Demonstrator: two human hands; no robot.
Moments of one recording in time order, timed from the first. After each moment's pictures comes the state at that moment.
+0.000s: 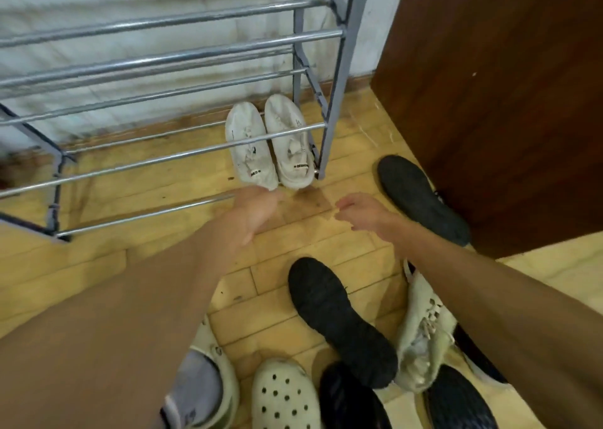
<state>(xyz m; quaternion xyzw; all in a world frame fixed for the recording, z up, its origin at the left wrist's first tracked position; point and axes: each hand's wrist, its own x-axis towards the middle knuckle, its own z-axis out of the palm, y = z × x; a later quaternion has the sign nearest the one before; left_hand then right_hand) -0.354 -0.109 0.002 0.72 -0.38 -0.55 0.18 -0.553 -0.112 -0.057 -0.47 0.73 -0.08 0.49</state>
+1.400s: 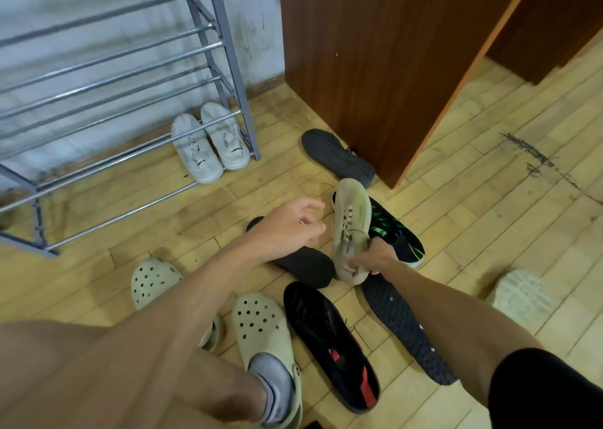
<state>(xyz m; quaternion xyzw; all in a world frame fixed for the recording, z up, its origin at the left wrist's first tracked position) -0.447 0.085 0.106 0.48 -0.71 -0.52 0.00 -0.657 0.139 -0.069 -0.29 0.84 -0.05 0.46</state>
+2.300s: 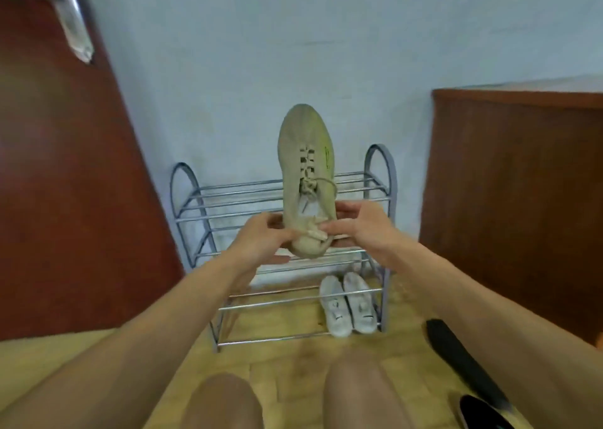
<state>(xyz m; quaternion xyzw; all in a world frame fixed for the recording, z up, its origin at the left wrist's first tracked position) -0.234 0.075 0.369 0.60 -0.53 -0.42 0.43 -0.418 0.029 0.358 -0.63 0.41 -0.42 0.51</state>
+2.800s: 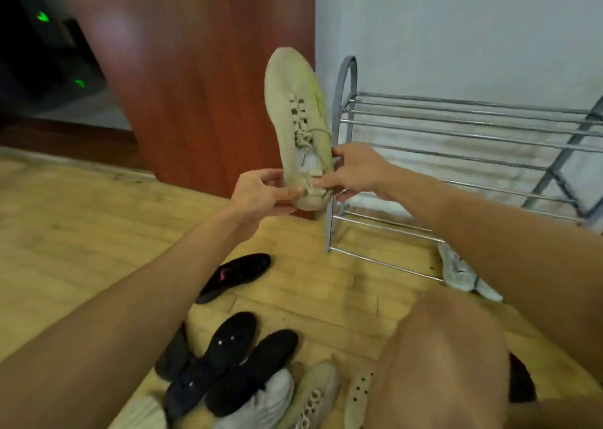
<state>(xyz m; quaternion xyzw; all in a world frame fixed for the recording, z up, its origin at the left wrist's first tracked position) -0.007 0.193 0.293 0.66 -0.32 -0.38 0.57 -0.139 0.073 0.323 -0.80 0.36 -0.13 0.46</state>
